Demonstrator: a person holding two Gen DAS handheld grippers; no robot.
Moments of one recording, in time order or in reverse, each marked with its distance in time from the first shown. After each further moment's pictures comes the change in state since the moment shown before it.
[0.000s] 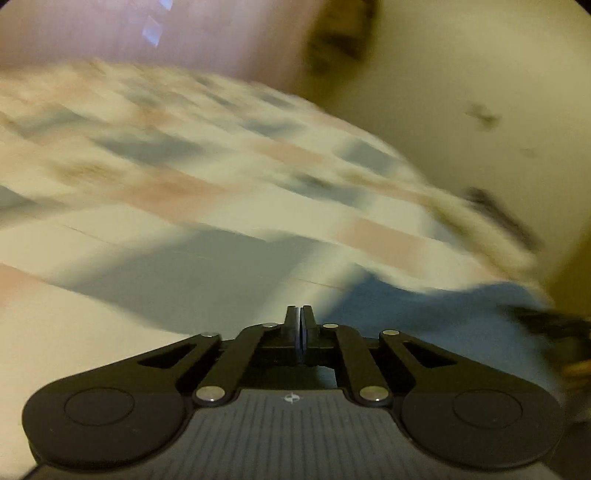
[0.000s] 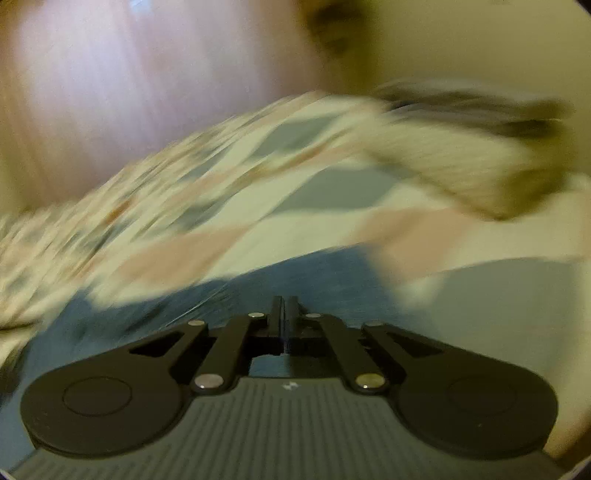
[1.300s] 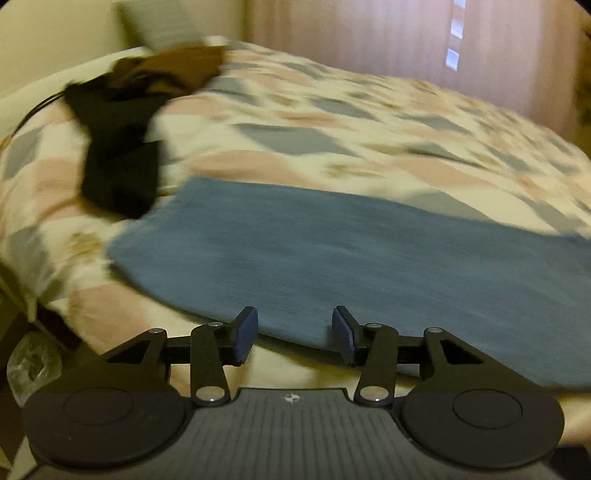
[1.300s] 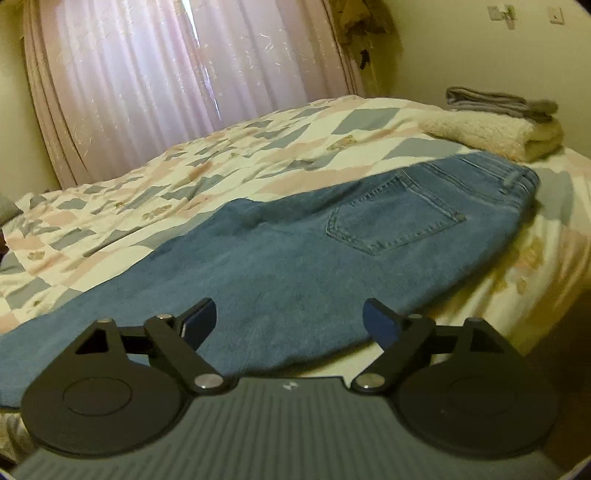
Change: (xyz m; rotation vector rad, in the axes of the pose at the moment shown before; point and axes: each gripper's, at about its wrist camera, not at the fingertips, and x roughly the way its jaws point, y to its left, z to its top) left arm -0.295 0.041 -0.162 -0.305 0.011 0.770; right arm -0.122 0.190 -0.139 -0.061 0.012 0.042
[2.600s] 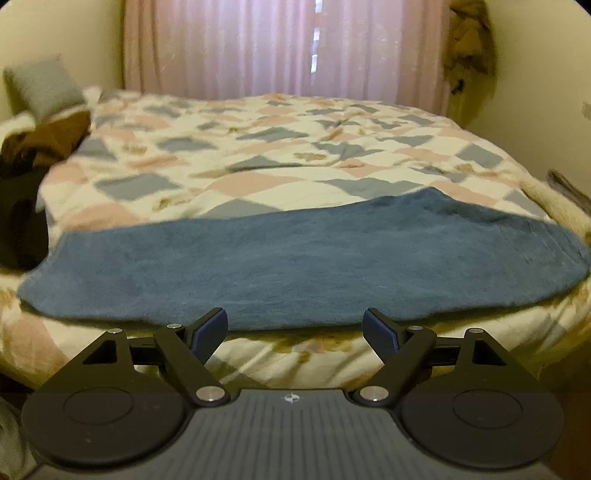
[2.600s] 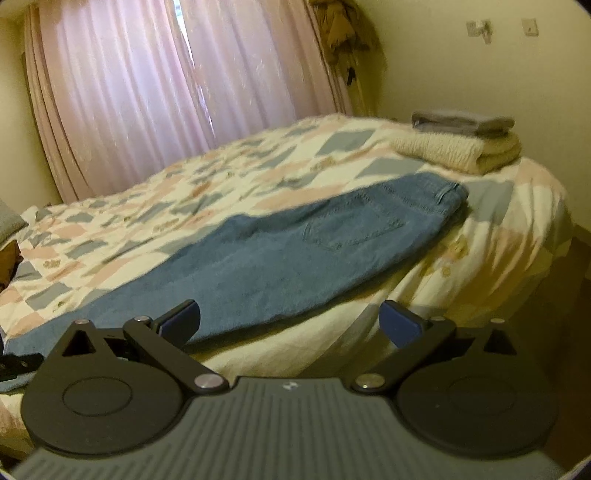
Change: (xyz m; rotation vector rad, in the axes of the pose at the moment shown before) left arm -0.087 -0.077 -0.029 0.135 -0.070 -0.271; right arm -0.094 -0.009 -0.005 0.016 -0.031 -0.024
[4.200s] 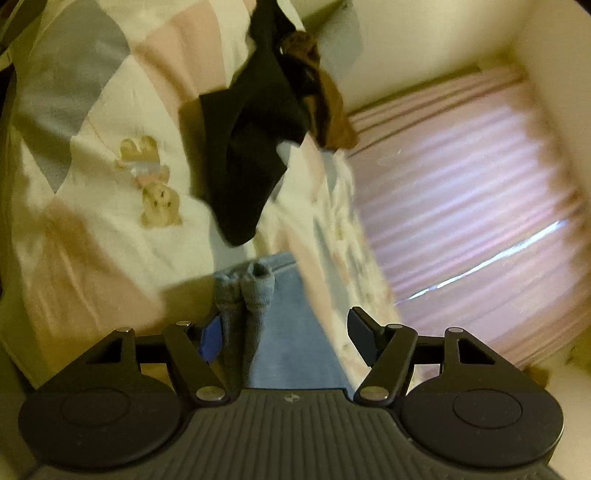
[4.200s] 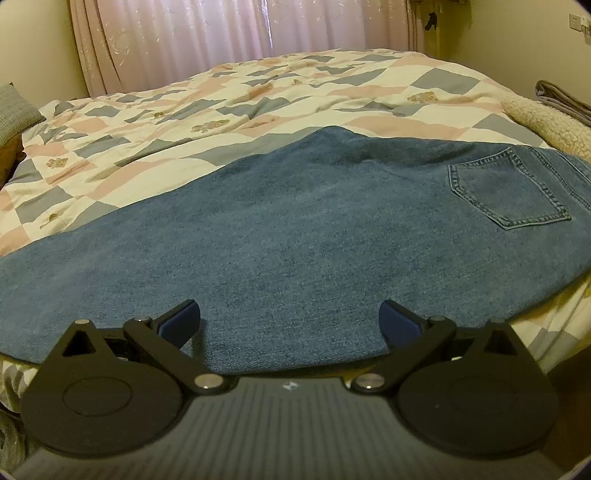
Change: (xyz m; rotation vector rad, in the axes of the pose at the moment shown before) left arm 0.098 0.336 -0.054 -1.078 -0.343 -0.110; right arm 0.151 0.104 -0.011 -0.218 0.249 0.067
